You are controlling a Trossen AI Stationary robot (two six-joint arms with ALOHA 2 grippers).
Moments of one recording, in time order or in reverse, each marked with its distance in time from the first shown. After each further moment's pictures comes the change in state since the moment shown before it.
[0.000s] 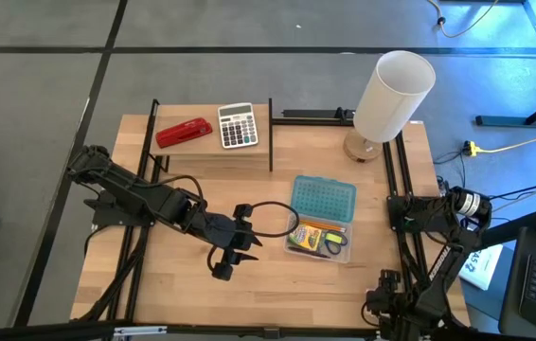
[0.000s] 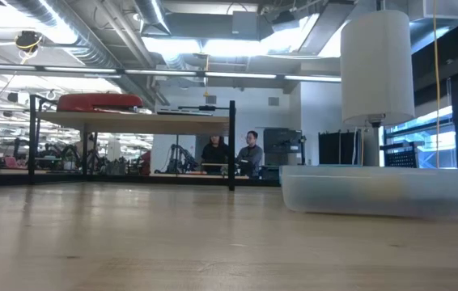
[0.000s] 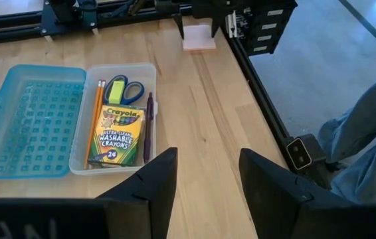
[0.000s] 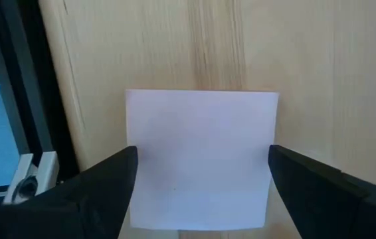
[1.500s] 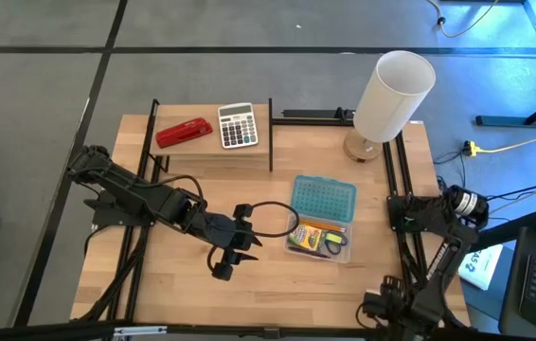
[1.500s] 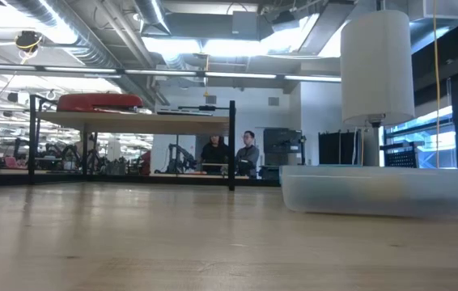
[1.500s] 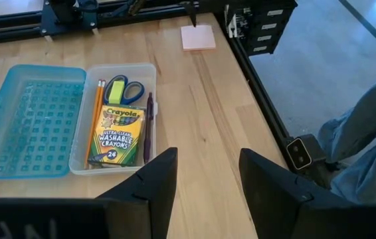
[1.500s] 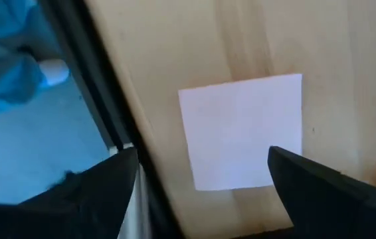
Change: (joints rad) left arm 0.000 0.000 0.000 0.000 0.000 0.000; right arm -0.078 0.004 0.159 -0.110 -0.160 0.123
